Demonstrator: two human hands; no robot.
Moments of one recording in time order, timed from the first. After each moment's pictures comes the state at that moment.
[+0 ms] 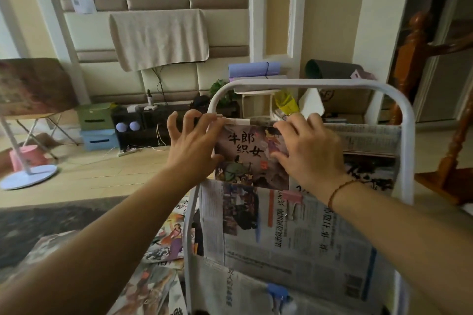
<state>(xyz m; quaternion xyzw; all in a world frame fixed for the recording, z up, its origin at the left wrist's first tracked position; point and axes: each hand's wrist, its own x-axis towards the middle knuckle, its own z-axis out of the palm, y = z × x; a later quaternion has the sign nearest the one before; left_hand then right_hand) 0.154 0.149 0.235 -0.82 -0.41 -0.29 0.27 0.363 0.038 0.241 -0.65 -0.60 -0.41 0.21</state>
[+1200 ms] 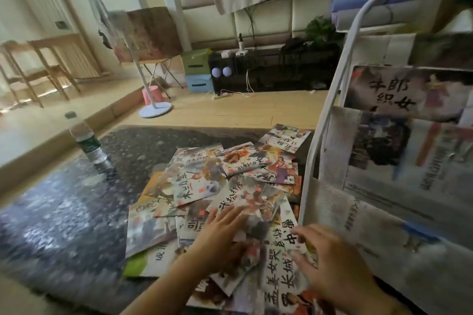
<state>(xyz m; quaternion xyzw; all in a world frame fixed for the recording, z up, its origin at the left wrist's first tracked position) -0.075 0.007 0.005 -0.83 -0.56 0.00 -0.06 0.171 -0.055 0.037 -0.57 -0.78 0.13 0.23</state>
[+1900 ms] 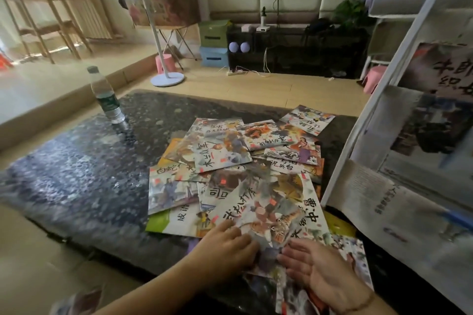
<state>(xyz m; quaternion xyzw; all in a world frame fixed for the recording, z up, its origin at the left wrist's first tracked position) -0.125 -0.064 -0.030 -0.94 -0.32 -0.07 0.10 0.099 -0.064 -0.006 -0.58 -0.16 0.73 0.33</state>
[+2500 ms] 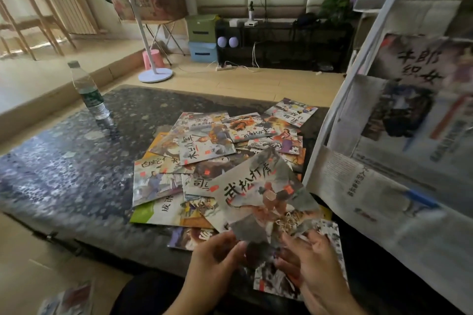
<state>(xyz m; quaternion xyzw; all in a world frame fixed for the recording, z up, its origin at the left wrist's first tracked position) -0.067 -0.130 -0.003 -0.51 -0.57 -0.45 -0.46 0.115 -0.110 -0.004 -0.51 -0.27 0.65 0.50</state>
